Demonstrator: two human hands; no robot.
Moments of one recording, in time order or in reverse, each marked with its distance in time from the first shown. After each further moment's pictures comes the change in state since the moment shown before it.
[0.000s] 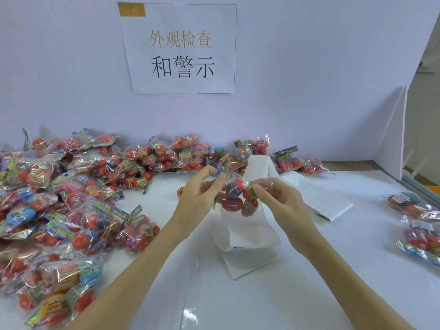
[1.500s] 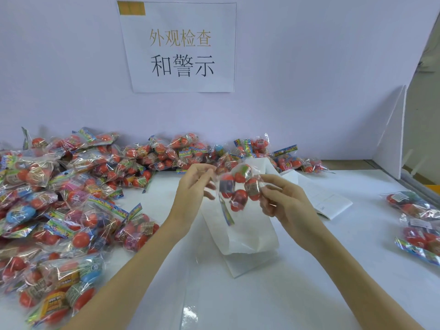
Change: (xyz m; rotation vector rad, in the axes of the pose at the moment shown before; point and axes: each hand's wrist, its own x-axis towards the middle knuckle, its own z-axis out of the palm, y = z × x) left_hand 0.005 -0.002 -0.005 -0.050 0.197 -0.082; right_hand 0.004 0.002 -0.012 0.263 -0.147 0.099
